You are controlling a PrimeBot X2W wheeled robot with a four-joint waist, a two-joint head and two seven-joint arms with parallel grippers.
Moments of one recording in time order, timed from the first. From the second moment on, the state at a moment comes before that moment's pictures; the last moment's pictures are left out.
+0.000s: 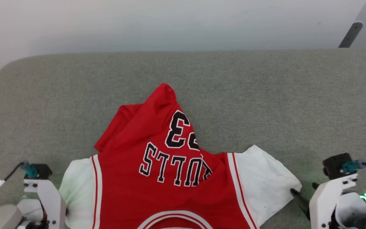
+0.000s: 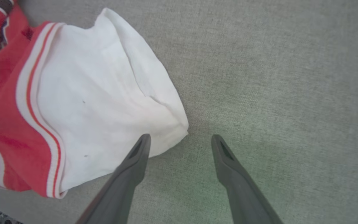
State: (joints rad) left arm -0.45 0.81 -0.86 0.48 -1.14 0.11 0.51; right arm -0.07 -0.26 0.09 -0.06 0.33 0.13 0.76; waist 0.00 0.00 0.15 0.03
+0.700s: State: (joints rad) left arm -0.53 0.81 -0.88 0.46 -1.12 0.10 0.60; right arm -0.23 -0.29 0.17 0.14 0.43 0.13 0.79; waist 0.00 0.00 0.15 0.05
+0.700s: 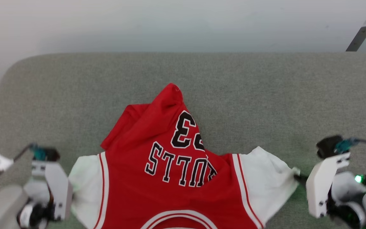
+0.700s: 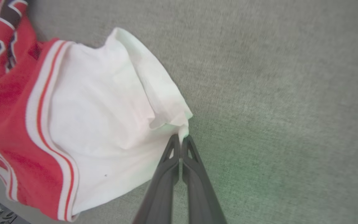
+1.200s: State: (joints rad) left arm -0.94 0.83 -0.84 0.32 -1.03 0.08 0.78; right arm -0.62 -0.34 0.13 0.13 0.56 0.13 0.77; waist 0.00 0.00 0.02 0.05
